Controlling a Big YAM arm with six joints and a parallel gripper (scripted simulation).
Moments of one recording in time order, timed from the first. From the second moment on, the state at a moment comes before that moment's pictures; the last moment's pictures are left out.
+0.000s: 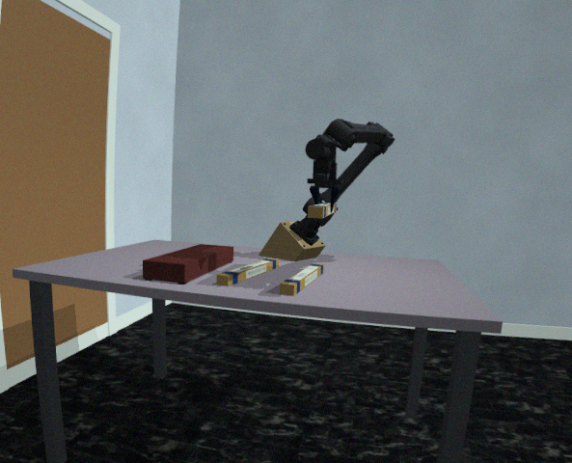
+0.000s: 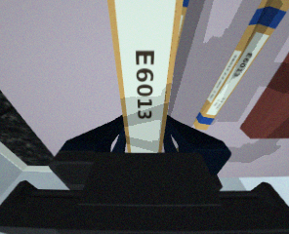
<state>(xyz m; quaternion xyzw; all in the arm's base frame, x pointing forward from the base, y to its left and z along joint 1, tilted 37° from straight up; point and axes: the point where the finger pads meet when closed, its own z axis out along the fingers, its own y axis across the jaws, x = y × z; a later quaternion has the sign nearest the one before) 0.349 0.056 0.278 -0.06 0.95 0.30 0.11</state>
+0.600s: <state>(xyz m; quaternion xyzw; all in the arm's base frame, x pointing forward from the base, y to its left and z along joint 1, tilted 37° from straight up) 0.356 0.022 0.255 -0.06 0.95 0.30 0.11</state>
